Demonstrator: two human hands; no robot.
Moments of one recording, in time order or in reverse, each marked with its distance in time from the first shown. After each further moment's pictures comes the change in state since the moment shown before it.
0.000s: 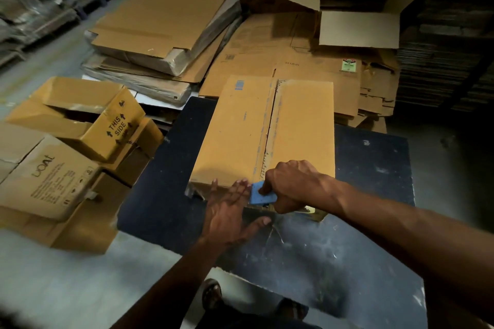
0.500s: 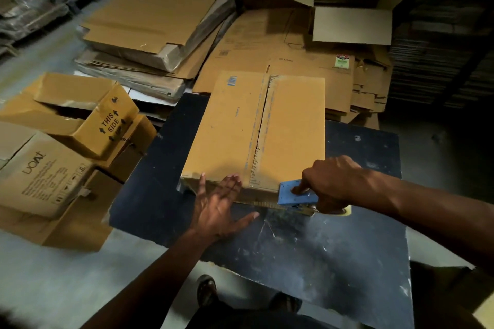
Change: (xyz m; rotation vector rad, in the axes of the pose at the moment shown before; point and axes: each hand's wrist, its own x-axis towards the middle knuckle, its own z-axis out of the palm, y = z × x) left_hand 0.002 -0.009 0.005 0.032 0.053 0.004; right_hand -0.063 0.055 -0.001 -0.142 -0.174 0.083
